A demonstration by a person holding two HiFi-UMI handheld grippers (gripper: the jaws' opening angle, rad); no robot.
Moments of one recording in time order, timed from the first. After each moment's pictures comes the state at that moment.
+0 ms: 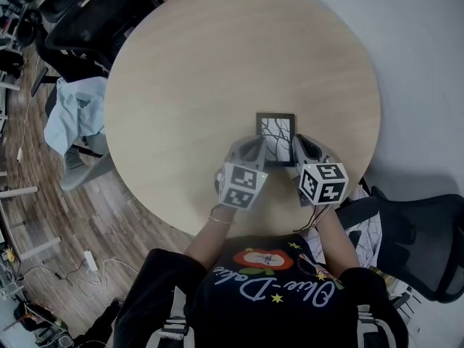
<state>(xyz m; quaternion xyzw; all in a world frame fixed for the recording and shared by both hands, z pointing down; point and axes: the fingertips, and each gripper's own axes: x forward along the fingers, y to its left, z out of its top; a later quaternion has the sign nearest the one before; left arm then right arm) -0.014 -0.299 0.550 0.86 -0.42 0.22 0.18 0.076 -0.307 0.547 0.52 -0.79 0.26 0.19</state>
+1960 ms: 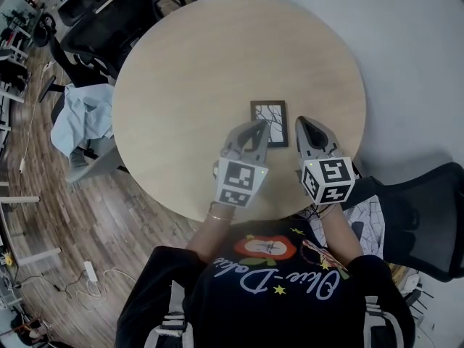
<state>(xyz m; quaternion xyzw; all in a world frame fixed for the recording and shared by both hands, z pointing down) -0.006 -0.252 0.432 0.89 -0.43 0.11 0.07 0.071 -0.260 0.418 0.54 -0.83 0.08 0.14</state>
